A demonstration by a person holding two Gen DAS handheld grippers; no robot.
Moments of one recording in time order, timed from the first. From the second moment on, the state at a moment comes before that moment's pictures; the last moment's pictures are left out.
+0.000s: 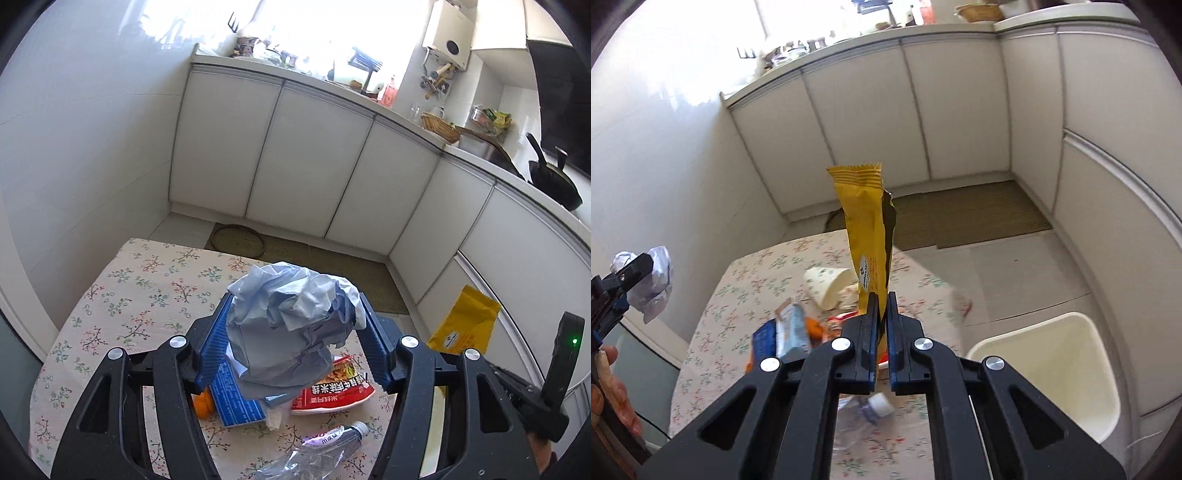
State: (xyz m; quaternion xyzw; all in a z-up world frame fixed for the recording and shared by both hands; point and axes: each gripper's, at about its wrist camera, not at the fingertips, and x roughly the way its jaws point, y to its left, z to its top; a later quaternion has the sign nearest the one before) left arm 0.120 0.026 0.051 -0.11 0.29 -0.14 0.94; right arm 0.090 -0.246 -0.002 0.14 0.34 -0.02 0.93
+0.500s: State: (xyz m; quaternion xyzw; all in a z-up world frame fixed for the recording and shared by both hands) left arm 0.112 -0.127 0.015 -0.05 0.32 -0.26 0.91; right arm 0.042 -0.386 -0.014 0.20 0.33 -0.17 0.91
